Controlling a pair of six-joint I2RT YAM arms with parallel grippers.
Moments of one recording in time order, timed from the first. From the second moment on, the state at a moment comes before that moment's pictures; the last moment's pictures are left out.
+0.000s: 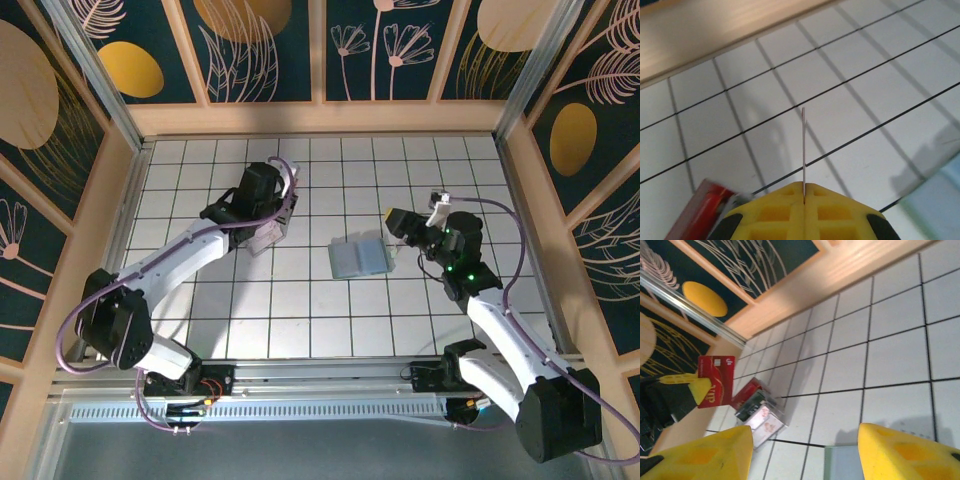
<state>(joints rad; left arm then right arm) -0.58 1.50 1.16 -0.31 -0.15 0.00 0.28 0.91 0.52 0.12 -0.33 0.65</state>
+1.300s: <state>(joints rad) -0.31 1.59 1.11 -0.40 -0.06 0.53 0.28 0.93 0.55 0.00 -0.16 0.64</state>
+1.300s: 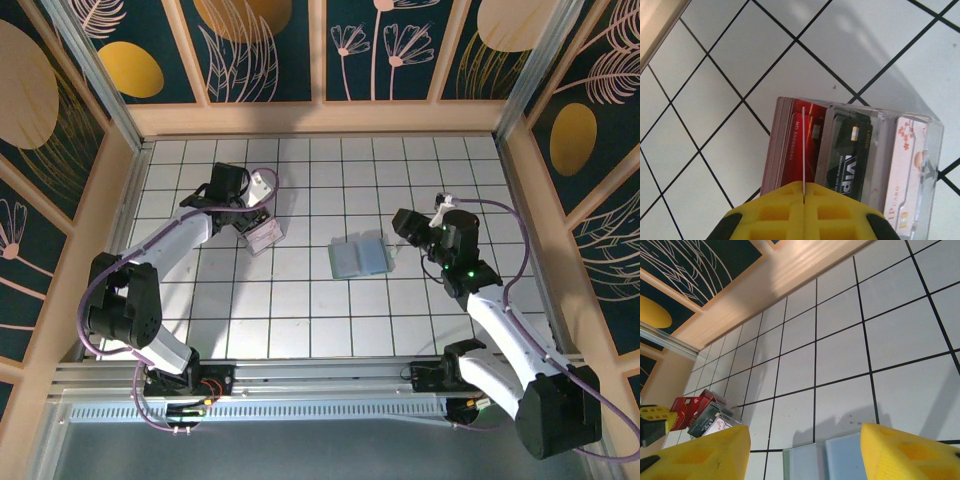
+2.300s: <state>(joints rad) -0.29 1.74 1.17 -0.41 0.07 0.57 0.28 0.93 0.55 0.00 -0.16 0.65</state>
